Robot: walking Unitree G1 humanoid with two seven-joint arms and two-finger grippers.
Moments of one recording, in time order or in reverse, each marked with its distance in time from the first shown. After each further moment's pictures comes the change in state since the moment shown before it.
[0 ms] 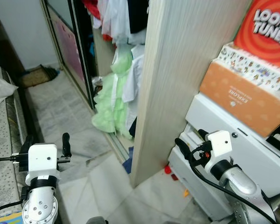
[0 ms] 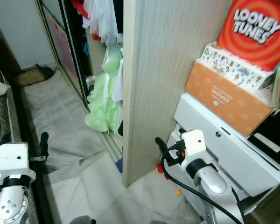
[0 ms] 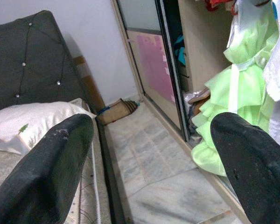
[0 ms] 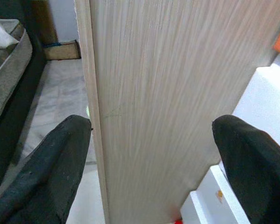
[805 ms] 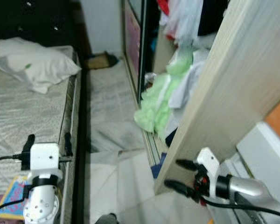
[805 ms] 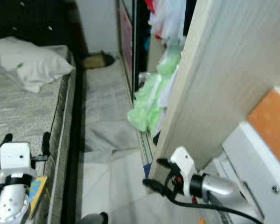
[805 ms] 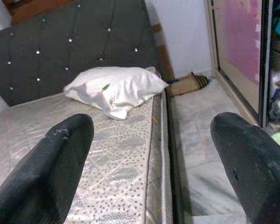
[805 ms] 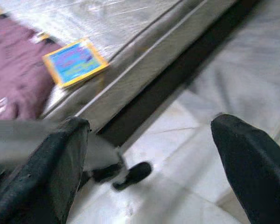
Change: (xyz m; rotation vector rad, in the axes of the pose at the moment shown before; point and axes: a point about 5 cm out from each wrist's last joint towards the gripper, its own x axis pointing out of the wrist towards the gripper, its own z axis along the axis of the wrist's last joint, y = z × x) left arm 0.003 -0.004 0.000 0.003 -0.002 -0.029; right arm -0.029 0.010 -0.024 0.031 0.323 0.644
